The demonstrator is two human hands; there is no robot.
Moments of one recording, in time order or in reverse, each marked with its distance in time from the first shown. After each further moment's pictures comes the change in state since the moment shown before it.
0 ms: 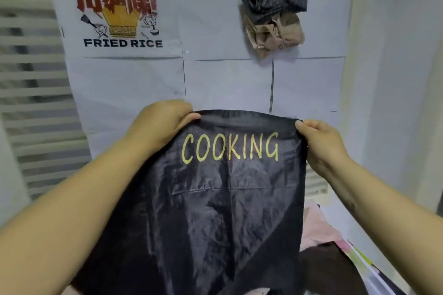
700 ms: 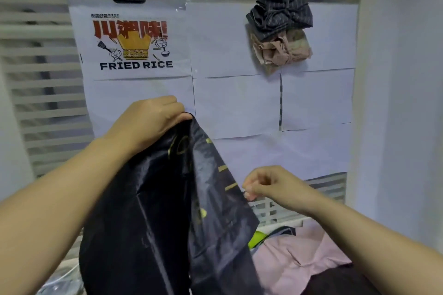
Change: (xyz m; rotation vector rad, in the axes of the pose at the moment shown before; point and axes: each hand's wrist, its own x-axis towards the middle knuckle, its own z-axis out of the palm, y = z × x) left_hand 0.012 -0.032 -0.046 0.115 0.124 0.229; right_hand -0.031 0.036 0.043 -0.542 -0.795 -0.093
